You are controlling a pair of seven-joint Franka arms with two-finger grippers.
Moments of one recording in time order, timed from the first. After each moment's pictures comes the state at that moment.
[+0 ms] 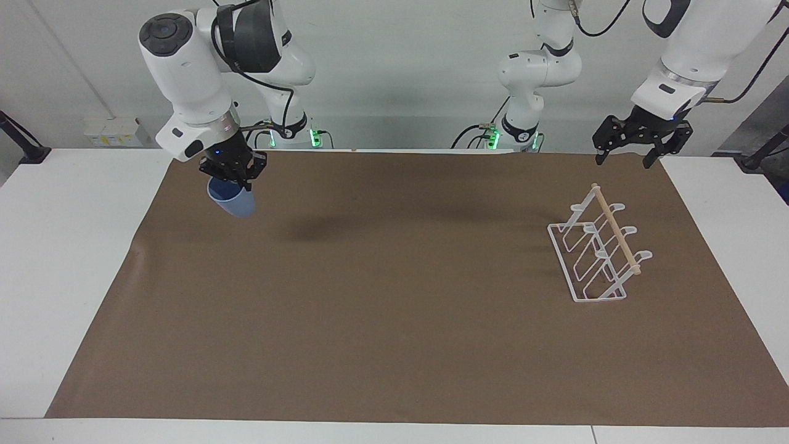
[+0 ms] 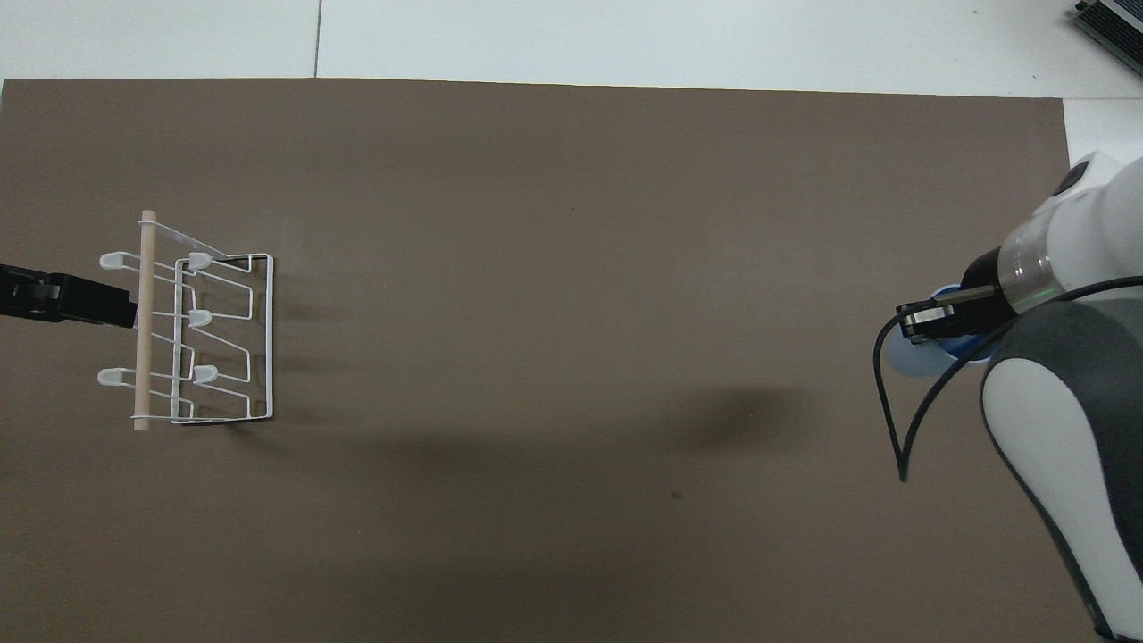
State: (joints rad) left arm 0.04 -0.08 -0.11 -1.63 -0.01 1.55 0.09; right arm -0.22 -0.03 0.33 -1.72 0.00 1.61 -0.02
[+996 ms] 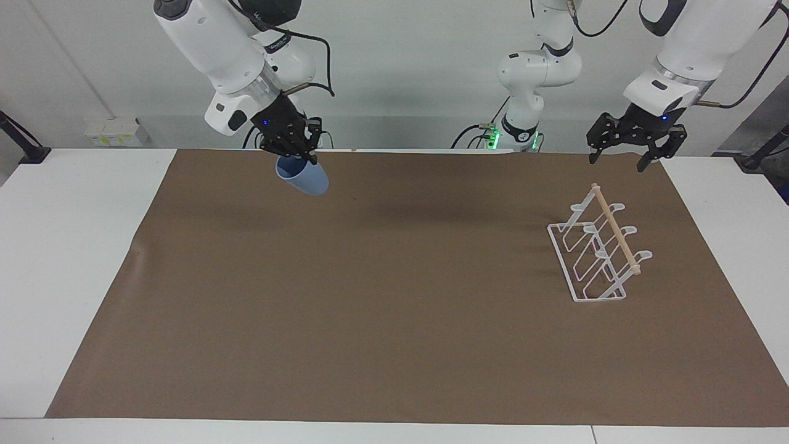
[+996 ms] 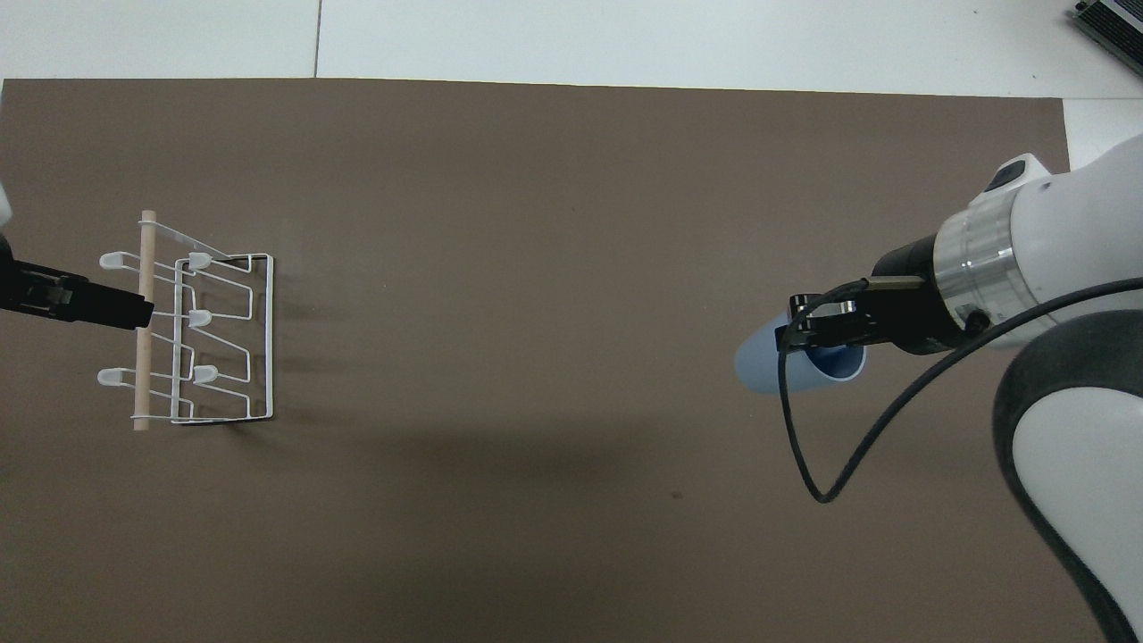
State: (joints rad) left arm 0.03 -0.08 -0.12 -1.63 -0.05 1.58 0.23; right arm -0.18 -0.03 0.39 -1.65 0.41 1.63 0.23
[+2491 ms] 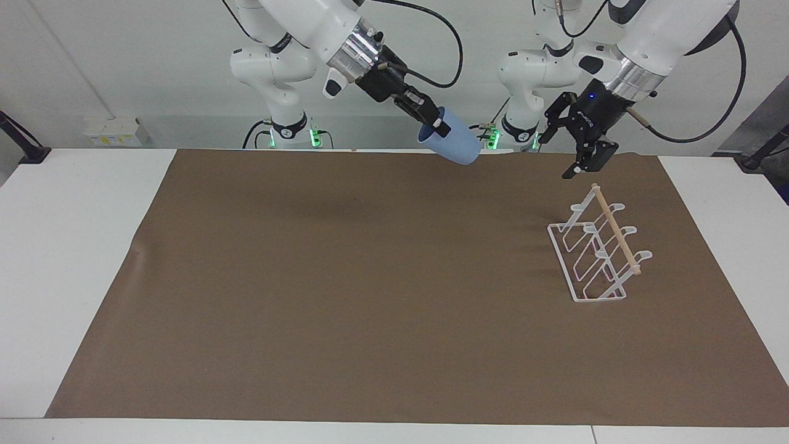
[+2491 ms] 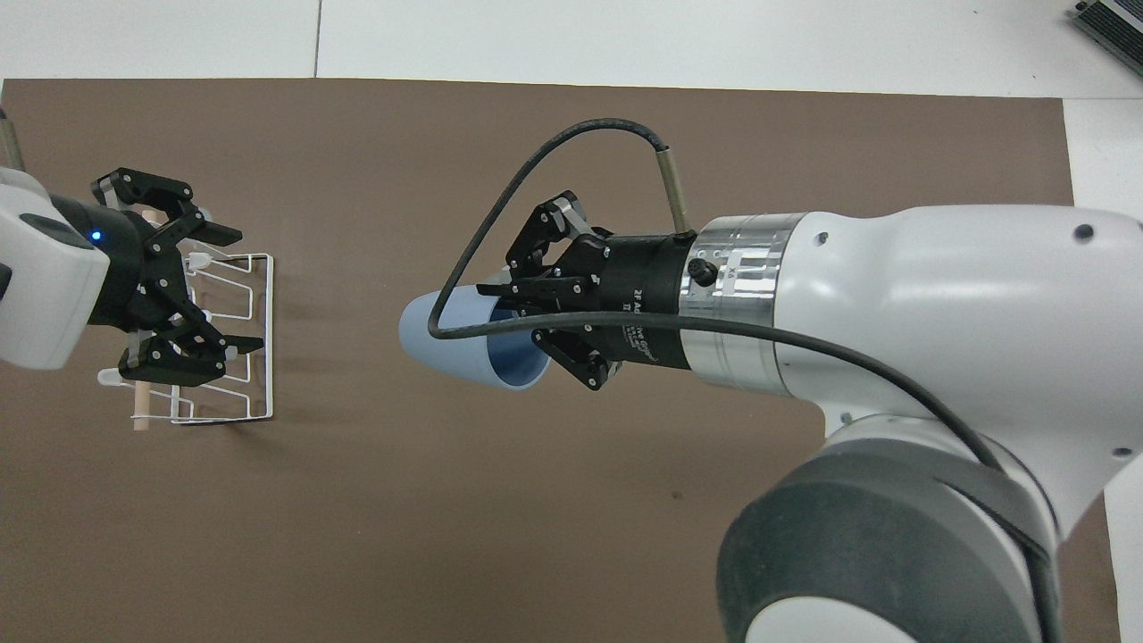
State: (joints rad) left arm -0.08 -0.08 -0.13 -1.63 -0.32 1.68 1.17; right arm 0.13 0.01 0.39 -1.65 0.74 2.18 1.29
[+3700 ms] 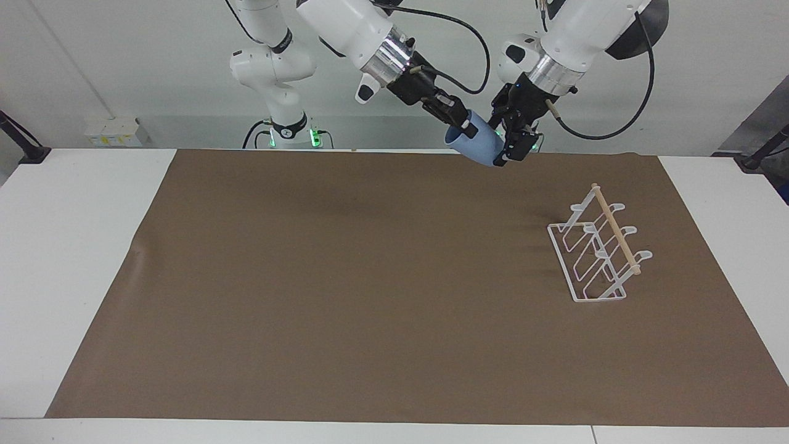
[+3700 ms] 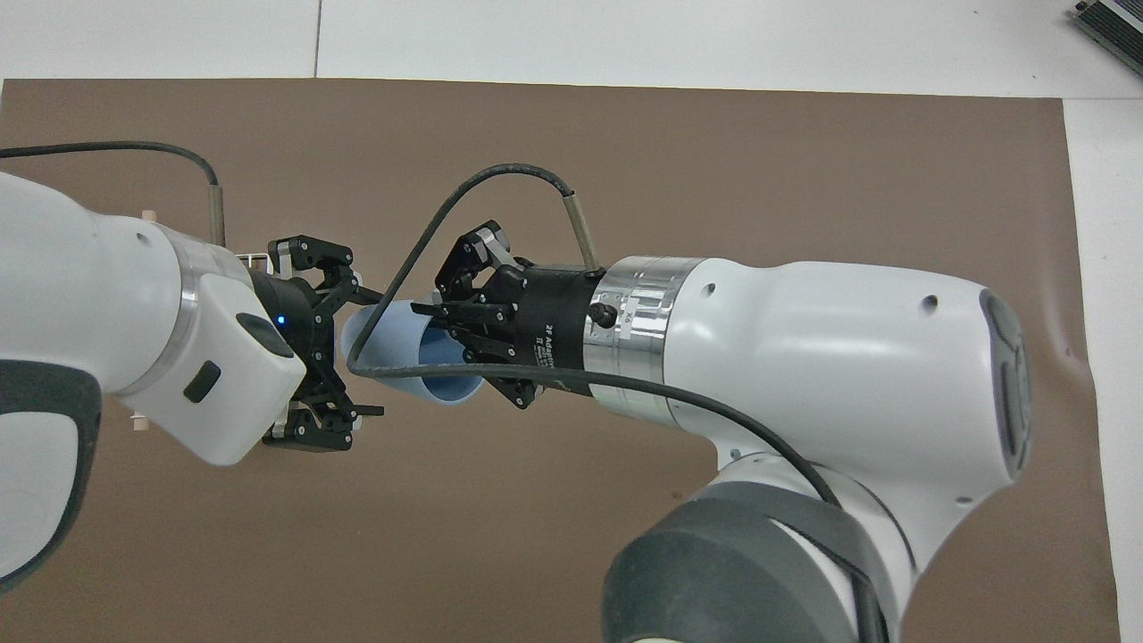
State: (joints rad) left arm -0.26 -0.11 -0.13 -1.71 -0.33 1.69 1.20; right arm 0.23 0.03 0.39 -1.69 0.75 2.34 1.30
